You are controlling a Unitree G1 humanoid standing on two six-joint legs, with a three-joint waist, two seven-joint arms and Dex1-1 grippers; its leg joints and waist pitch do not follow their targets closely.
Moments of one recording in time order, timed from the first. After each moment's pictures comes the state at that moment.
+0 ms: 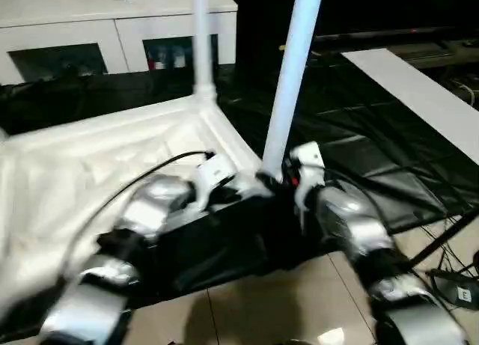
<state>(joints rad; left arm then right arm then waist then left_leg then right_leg) -0.69 0.18 -0.24 0.72 0.11 0.22 -0.82 -0.63 -0.09 0.06 0.80 0.17 0.11 0.33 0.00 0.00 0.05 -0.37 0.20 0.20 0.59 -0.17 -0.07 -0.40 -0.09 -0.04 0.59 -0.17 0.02</state>
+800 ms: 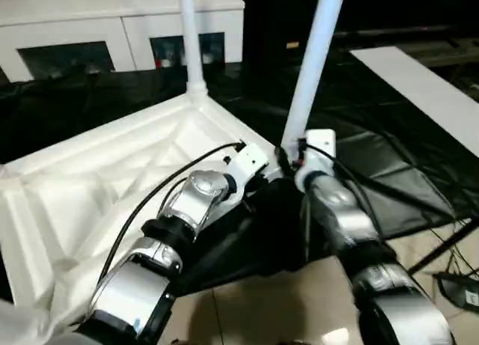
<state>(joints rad) -0.81 0.06 -0.25 0.93 0.15 0.11 -0.61 -0.59 -0.07 0.00 0.70 0.13 0.04 0.11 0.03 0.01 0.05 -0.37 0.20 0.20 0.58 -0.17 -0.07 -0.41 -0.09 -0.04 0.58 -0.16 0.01</state>
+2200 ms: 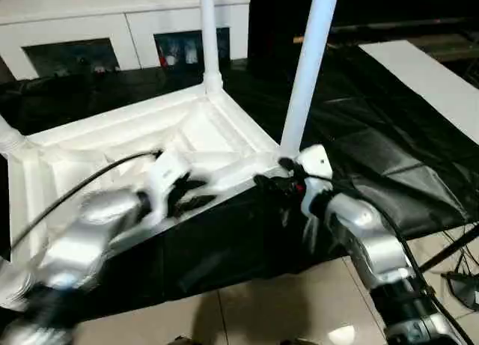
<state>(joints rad) -0.25 0.53 -0.08 -0.08 -0.14 0.52 -0.94 -0.40 -0.19 0.17 0.26 0.15 0.21 0.50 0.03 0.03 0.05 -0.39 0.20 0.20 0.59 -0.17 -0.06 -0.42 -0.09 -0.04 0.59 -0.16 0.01</state>
